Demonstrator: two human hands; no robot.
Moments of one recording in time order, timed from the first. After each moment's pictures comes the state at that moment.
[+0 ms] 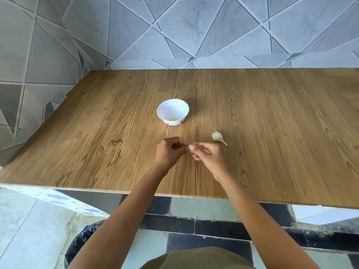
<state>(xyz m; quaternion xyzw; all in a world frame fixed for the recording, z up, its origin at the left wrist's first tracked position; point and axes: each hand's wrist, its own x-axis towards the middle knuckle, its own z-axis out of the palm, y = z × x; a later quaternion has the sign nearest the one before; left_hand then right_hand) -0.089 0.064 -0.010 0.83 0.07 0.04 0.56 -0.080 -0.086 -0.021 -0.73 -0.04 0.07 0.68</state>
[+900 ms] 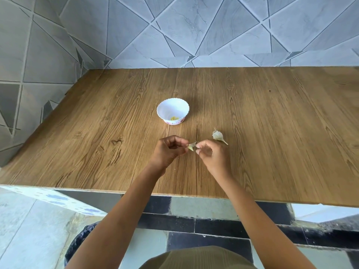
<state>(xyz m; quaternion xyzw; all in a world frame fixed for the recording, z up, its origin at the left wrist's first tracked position) -0.092 0.072 -0.004 0.72 0.05 -0.04 0.69 -0.076 -0.091 -0.040 -0.87 -0.11 -0.13 0.46</state>
